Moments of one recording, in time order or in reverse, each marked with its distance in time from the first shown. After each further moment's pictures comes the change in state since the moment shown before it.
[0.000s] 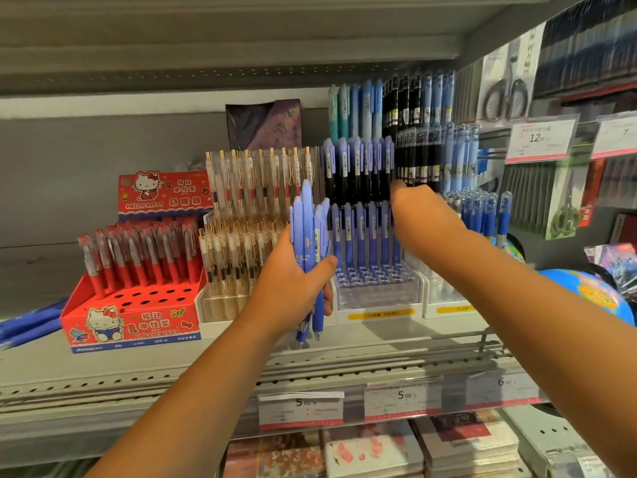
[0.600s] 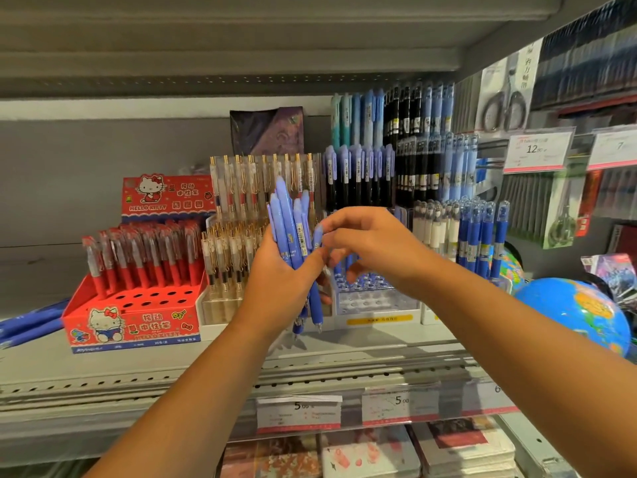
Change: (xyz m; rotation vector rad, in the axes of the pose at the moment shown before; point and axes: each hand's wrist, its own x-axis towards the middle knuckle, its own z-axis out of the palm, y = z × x) left_hand -0.003 0.012 0.001 -0.130 0.136 0.090; right_hand -0.033 -0.044 0.002 1.248 -0.288 -0.123
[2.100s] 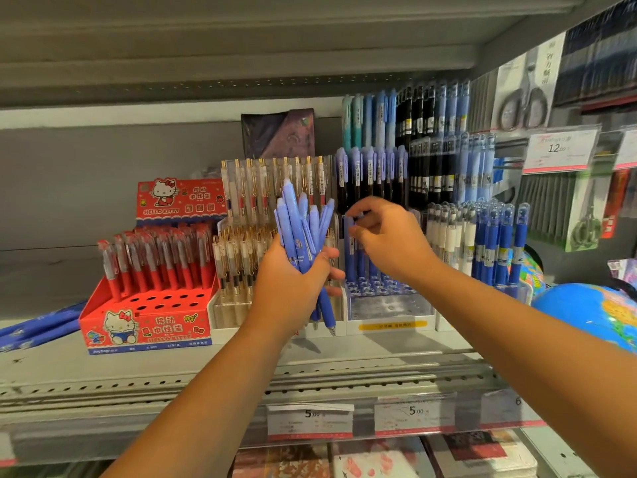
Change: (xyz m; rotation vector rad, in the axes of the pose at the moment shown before) left_hand 0.004 -0.004 0.001 -0.002 0.070 -0.081; right_hand 0.042 0.042 -0.014 -0.426 0.328 -0.188
